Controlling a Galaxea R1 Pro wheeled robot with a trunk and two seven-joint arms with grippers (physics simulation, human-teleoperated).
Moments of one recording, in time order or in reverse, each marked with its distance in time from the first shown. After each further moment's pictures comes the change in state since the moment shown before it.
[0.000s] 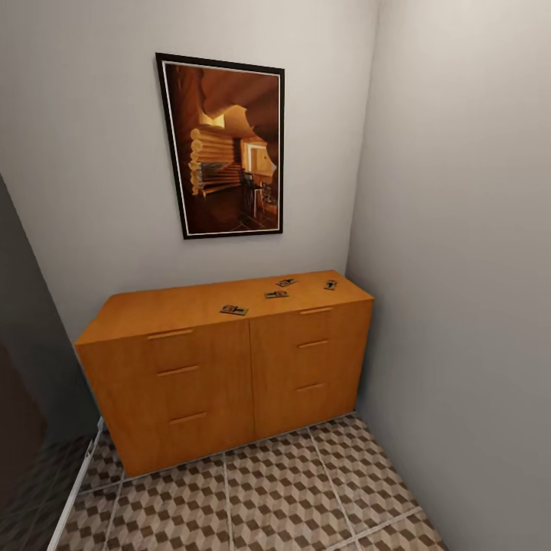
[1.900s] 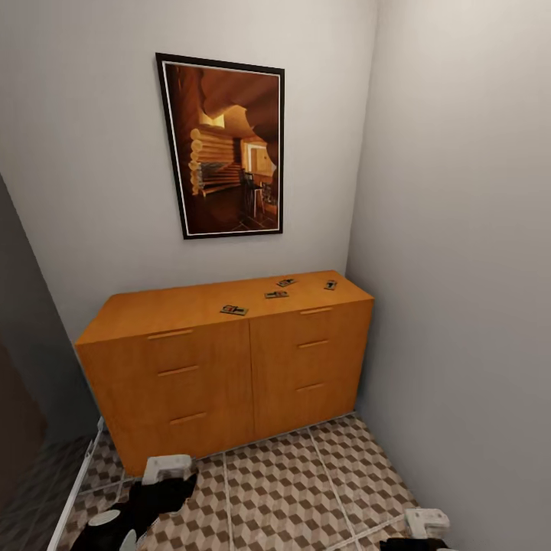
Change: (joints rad) left arm -0.004 0.015 -0.012 -1.423 -0.011 0.649 0.000; right arm -0.002 -0.038 -0.045 -1.218 0.007 0.662 0.002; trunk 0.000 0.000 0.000
